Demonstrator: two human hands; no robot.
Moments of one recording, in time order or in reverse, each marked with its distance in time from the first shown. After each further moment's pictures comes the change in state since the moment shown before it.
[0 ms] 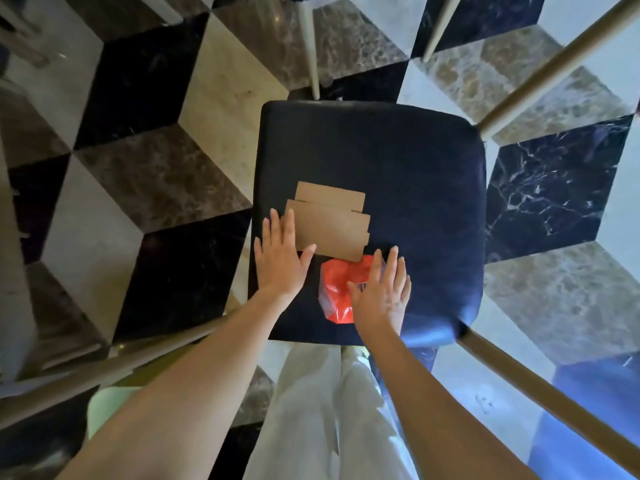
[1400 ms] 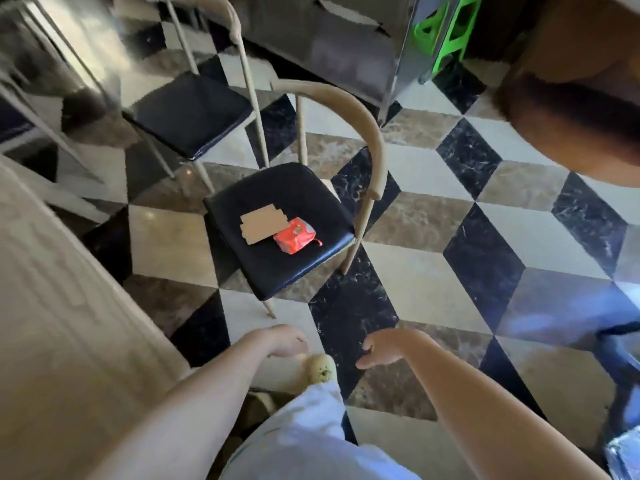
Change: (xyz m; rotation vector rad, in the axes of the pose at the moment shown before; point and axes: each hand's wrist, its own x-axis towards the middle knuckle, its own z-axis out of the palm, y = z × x) left_hand -0.336 -0.114 -0.118 0.562 -0.805 0.666; right_hand -0.435 0.012 -0.025 0.055 -0.583 0.109
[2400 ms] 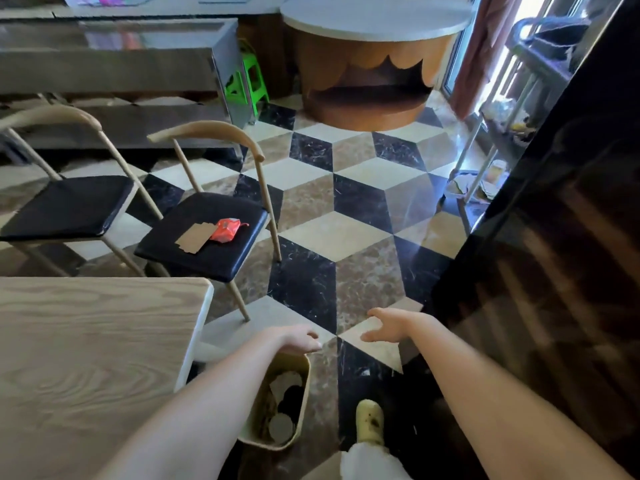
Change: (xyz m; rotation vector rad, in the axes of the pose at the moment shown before) left_hand -0.197 -0.064 0.234 0.483 -0.034 0.335; right_hand -0.175 -0.190 0.356 0.754 0.472 0.302
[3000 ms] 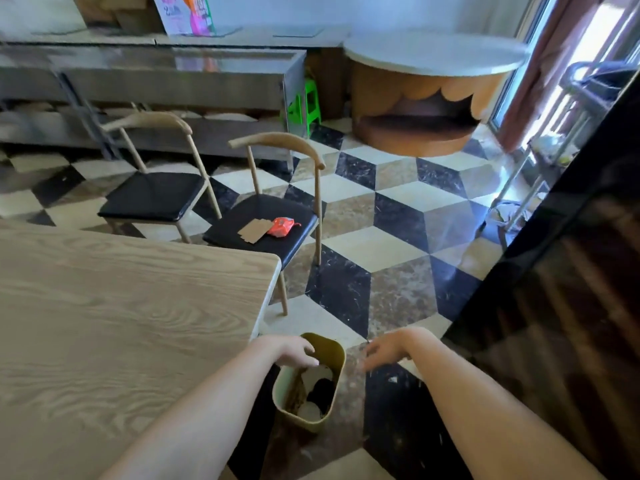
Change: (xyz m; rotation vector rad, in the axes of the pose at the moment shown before) left_hand -0.137 -0.088 0.058 0.096 0.004 -0.121; right_hand -0.076 -0.112 0.074 -0.223 -0.229 -0.097
